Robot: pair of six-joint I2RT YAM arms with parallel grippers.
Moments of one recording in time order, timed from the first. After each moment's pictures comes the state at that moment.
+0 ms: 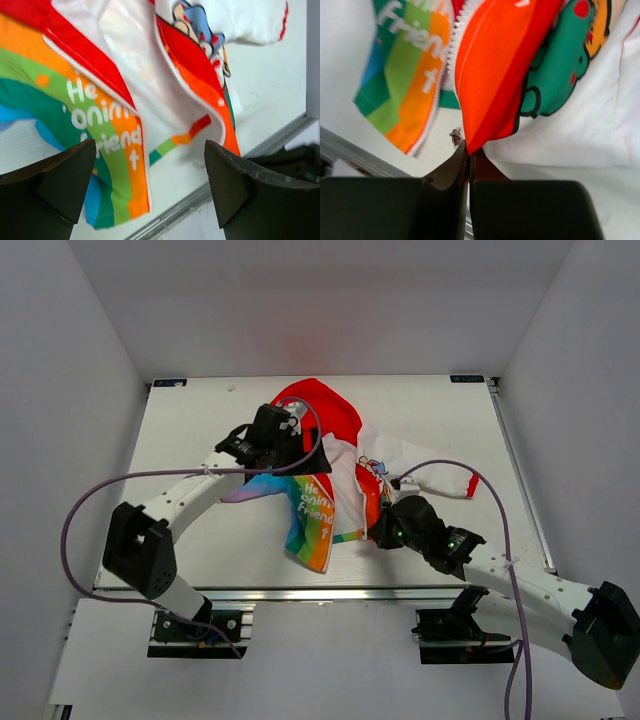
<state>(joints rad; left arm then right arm) -0.56 1.59 1.27 -0.45 0.23 -0.51 0.86 0.95 0.48 -0.21 0.13 0.64</state>
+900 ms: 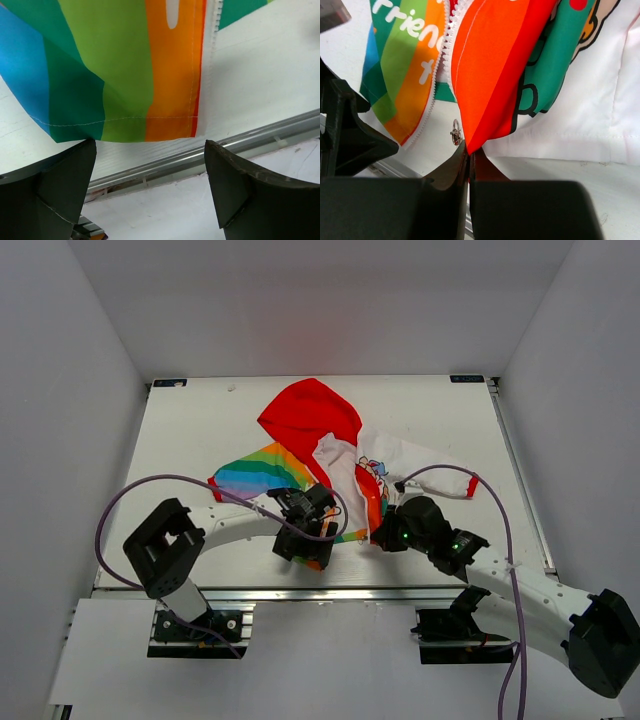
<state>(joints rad) -0.93 1.62 1.00 -0.71 0.03 -0.62 0.76 0.91 0.42 -0.17 -0.01 0.60</state>
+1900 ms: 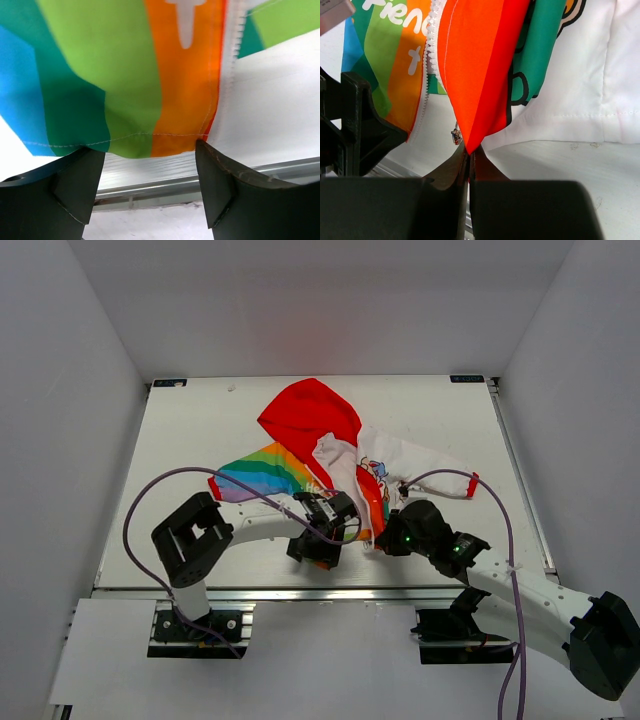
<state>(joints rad) -1.02 1.76 1.09 -0.73 -0.12 -0.76 0.76 0.89 0.39 -0.22 0.02 0.64</state>
